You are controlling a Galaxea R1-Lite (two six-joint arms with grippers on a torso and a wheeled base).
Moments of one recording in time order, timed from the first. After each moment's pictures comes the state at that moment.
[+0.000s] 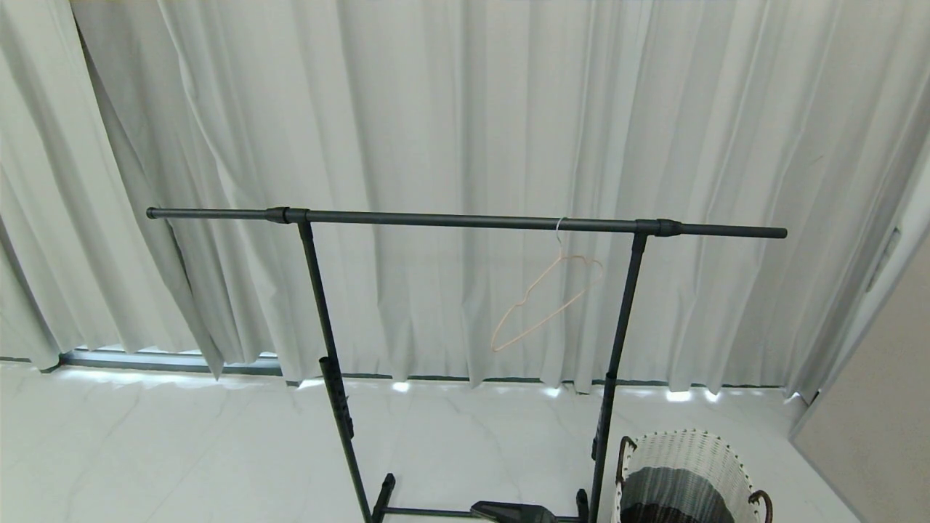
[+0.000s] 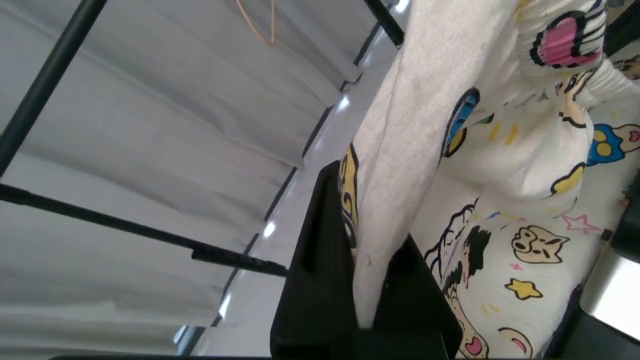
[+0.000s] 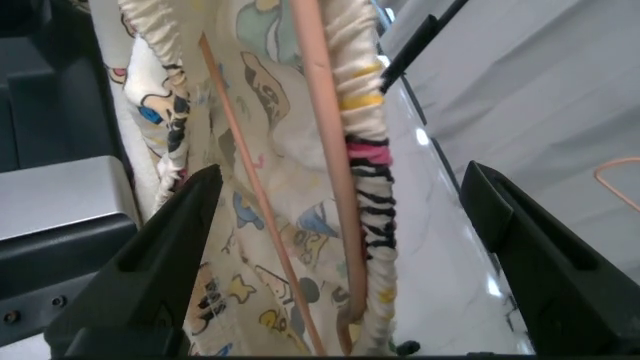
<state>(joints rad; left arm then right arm) -1.04 0.81 -0.25 -0.12 0.28 0.54 1.38 1.83 -0.55 -0.87 -0.23 -0.18</state>
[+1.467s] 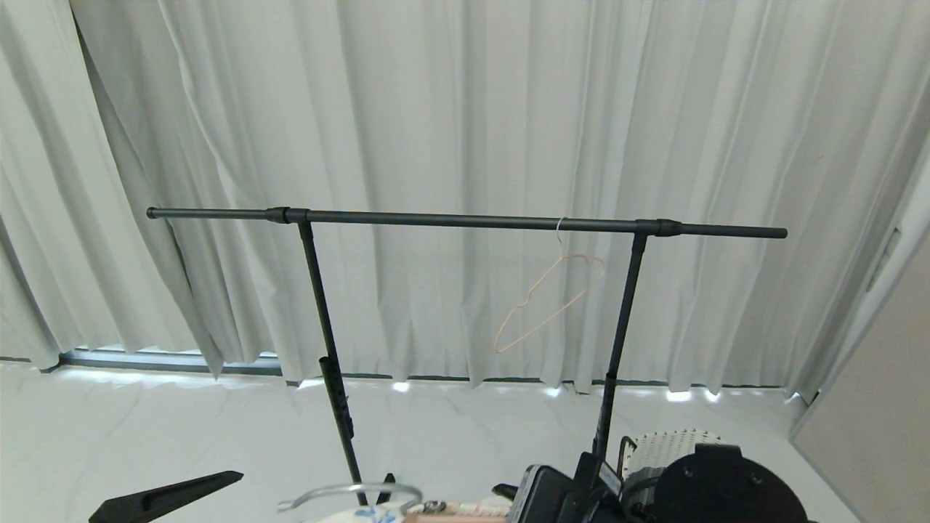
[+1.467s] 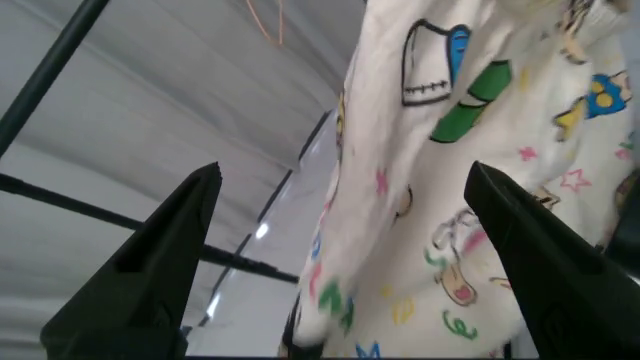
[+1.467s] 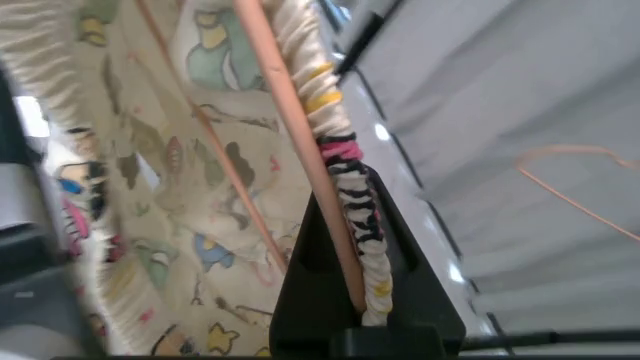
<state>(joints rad) -1.03 0.80 -0.26 -0.15 0.28 0.47 1.22 1.75 -0.53 -0.84 -0.21 -0.26</state>
